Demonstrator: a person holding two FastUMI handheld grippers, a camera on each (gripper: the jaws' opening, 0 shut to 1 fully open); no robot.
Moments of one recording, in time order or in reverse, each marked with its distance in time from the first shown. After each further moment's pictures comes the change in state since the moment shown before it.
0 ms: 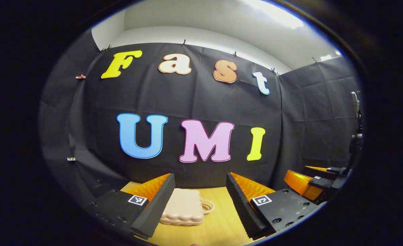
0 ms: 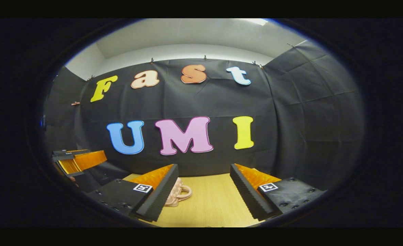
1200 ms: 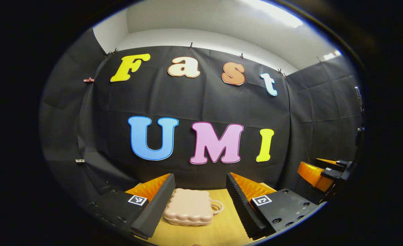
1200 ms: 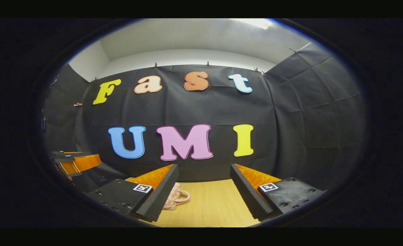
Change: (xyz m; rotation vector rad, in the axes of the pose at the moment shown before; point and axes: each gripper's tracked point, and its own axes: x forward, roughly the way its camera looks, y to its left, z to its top) left arm -0.011 0.027 0.002 0.000 -0.004 0.070; right arm -0.003 0.010 0.022 -0.036 -0.047 0.015
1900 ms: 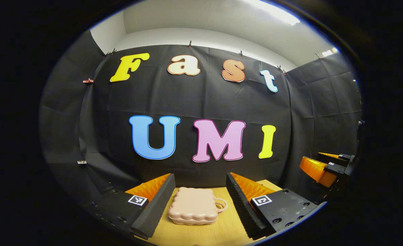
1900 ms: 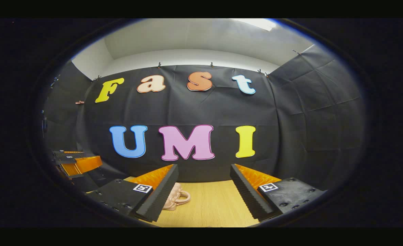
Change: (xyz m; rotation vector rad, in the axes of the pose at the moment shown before) left arm 0.003 0.010 -0.005 0.022 0.011 0.004; right arm 0.002 0.009 0.002 -0.022 -0.008 0.010
